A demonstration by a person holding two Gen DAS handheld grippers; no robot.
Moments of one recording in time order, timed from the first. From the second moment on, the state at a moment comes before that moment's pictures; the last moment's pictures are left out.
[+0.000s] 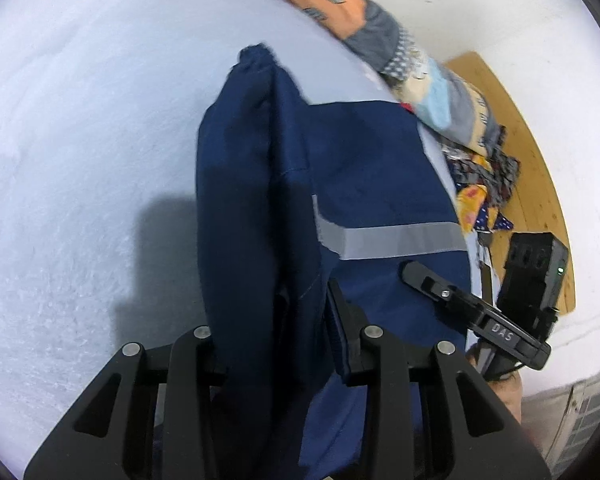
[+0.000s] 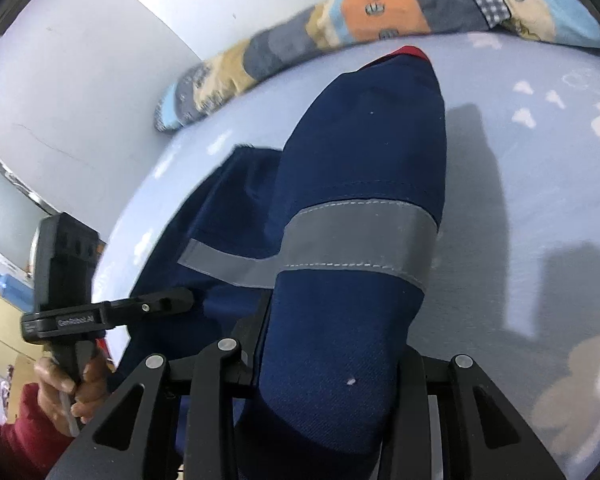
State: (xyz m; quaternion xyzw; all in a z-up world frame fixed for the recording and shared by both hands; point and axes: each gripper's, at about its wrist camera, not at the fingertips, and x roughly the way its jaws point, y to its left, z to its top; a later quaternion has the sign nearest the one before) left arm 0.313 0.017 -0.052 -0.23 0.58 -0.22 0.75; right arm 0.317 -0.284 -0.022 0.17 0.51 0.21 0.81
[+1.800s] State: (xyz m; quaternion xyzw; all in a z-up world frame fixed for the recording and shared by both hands) left arm 0.197 -0.063 -0.001 0.10 0.44 -0.21 0.87; right arm 0.196 -0.247 0.031 0.10 0.50 0.06 0.86
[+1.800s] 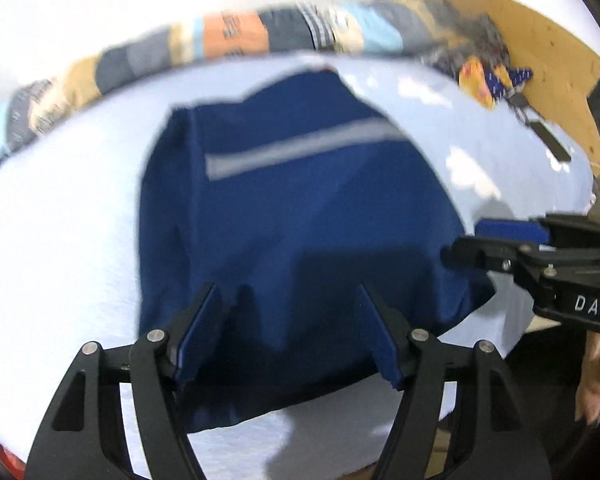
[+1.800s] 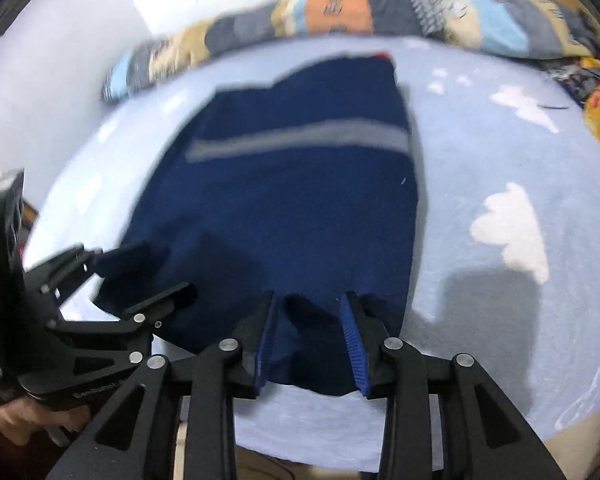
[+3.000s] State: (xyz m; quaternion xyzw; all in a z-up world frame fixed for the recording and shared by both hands) left arm 0.200 -0.056 -0.021 0.11 0.46 -0.14 0.87; right arm 0.176 -0.244 0.030 0.07 0.49 0.01 0.87
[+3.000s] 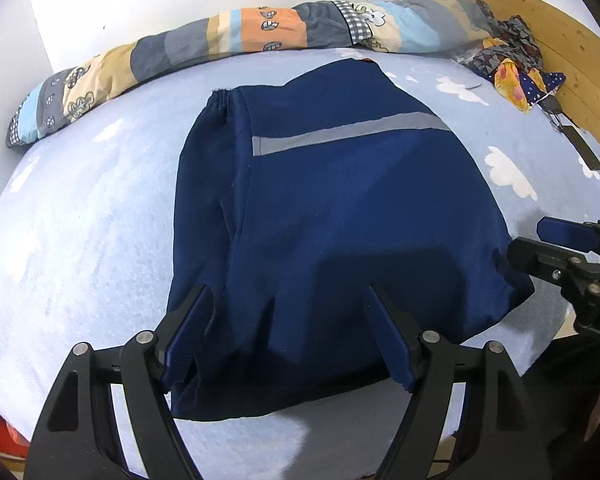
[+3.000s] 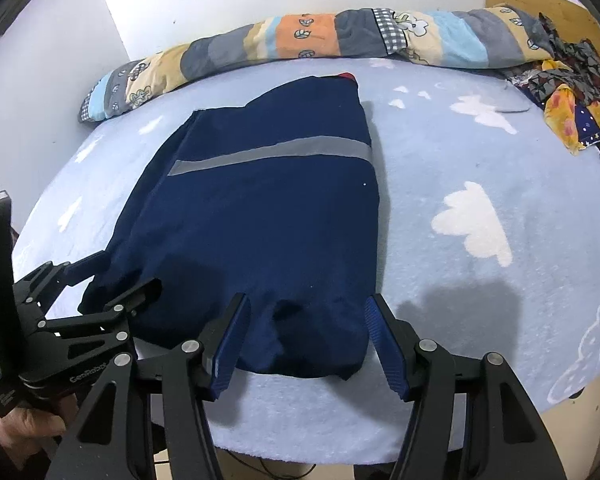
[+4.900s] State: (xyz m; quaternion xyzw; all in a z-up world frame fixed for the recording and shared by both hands) left arm 0.114 -0.011 0.074 0.08 0.35 -0.03 0.93; right arm 0.102 -0.199 0.072 -0.06 0.37 -0.04 0.93
